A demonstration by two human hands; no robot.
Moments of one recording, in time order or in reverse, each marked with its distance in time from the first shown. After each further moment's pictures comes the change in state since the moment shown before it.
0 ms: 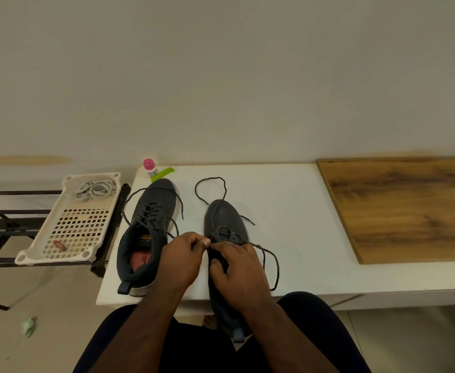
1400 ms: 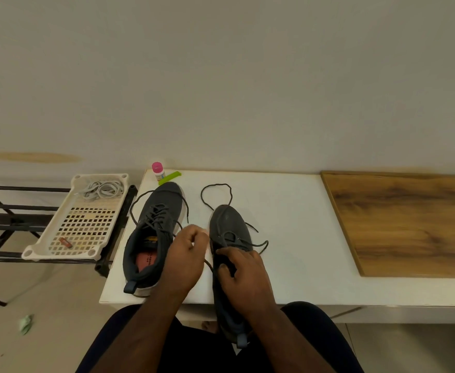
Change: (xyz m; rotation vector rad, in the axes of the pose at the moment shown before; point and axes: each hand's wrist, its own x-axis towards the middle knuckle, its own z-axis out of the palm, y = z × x) left_hand -0.013 0.022 -0.013 -0.376 0.130 0.030; right_hand 0.000 0.001 -0.002 0.001 -0.002 0.033
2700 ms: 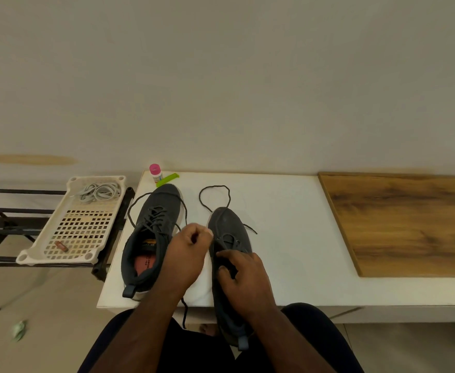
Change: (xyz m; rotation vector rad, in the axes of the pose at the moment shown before) left_hand 0.009 0.003 -0.003 0.051 -0.028 -0.014; right_hand 0.001 0.002 0.002 0.037 0.021 0.012
